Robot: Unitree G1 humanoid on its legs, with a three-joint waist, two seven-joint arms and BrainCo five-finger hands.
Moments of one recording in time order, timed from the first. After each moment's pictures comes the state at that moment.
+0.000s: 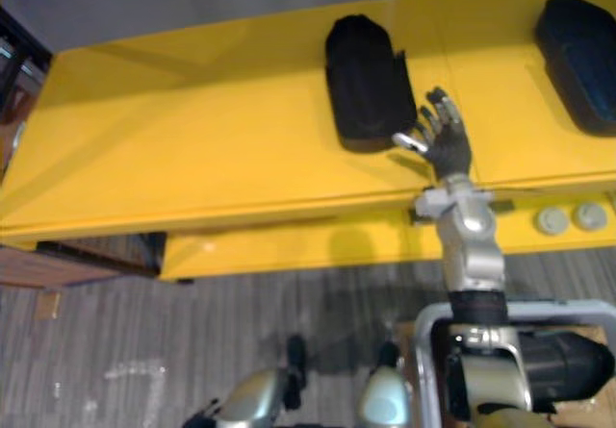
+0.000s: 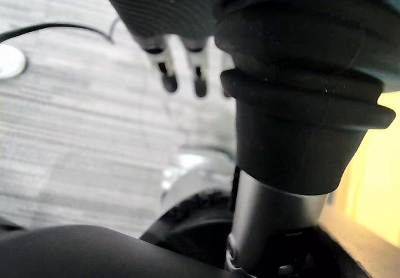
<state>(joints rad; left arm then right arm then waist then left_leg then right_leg) 0.16 0.15 -0.06 1.00 -0.42 -0.01 -0.09 -0.57 -0.35 -0.13 0.25 0.42 0.03 0.12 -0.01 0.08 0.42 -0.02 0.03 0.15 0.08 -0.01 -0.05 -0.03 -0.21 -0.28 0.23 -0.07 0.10</state>
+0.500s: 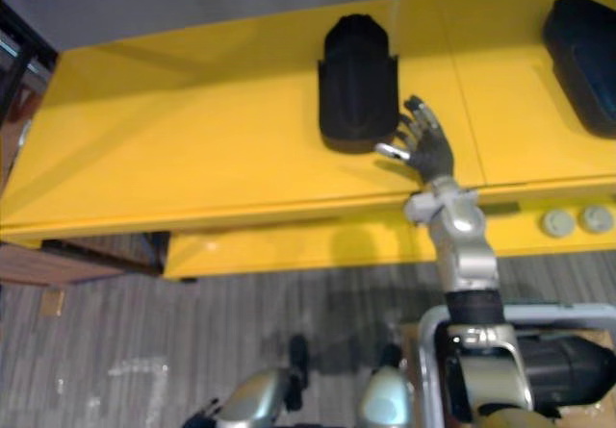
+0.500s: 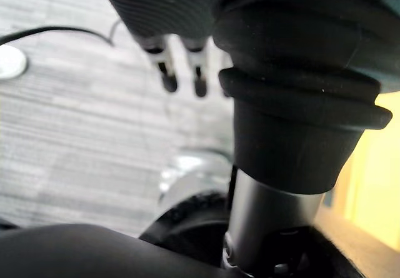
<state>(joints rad) 0.16 0.15 -0.06 0.99 -0.41 -0.01 -0.09 -0.57 -0.36 -0.07 0.25 0.39 0.05 0.13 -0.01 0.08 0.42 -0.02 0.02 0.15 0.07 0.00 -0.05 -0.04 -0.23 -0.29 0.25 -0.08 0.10</state>
